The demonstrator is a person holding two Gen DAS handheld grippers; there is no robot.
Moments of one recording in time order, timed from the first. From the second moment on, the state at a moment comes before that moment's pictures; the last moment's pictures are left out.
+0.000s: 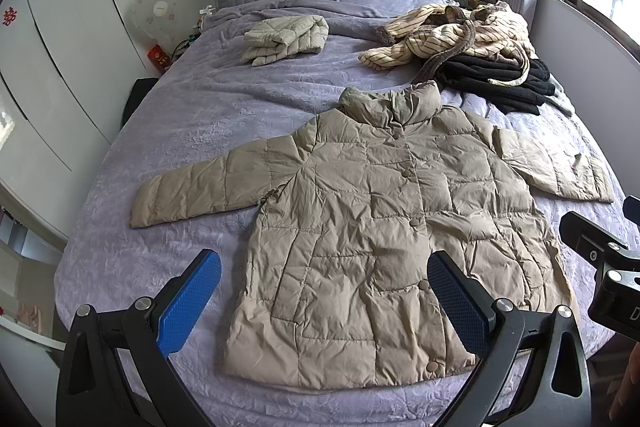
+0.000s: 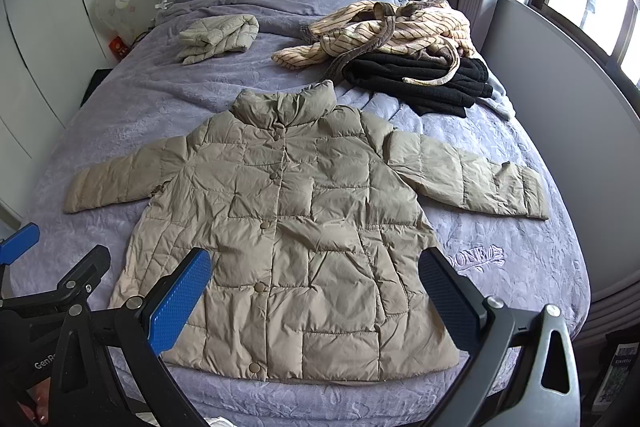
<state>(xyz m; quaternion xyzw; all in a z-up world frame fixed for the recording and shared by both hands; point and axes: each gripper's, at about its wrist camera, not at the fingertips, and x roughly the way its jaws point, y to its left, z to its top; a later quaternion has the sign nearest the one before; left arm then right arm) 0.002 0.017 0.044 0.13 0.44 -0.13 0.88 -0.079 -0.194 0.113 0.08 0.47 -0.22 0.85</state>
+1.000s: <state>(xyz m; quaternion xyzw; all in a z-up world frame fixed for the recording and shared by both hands) 0.003 0.016 0.045 0.13 0.44 -0.13 0.88 -0.080 -0.195 0.113 0.08 0.48 -0.22 0.85</state>
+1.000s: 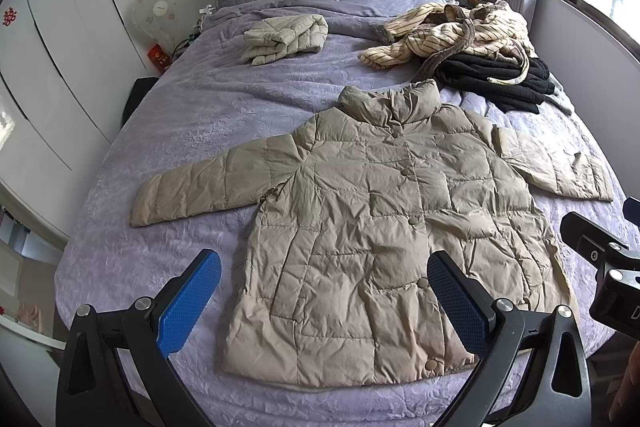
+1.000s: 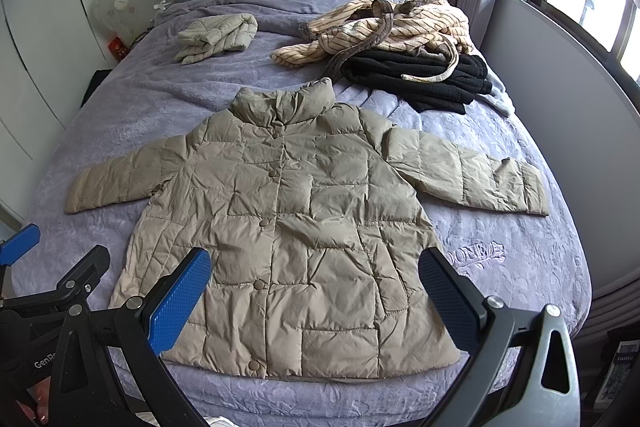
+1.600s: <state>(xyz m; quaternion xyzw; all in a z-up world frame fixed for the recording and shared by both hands) 0.003 0.016 0.045 0.13 0.44 -0.13 0.88 -0.079 -0.195 0.112 0.08 0.48 -0.22 0.85</state>
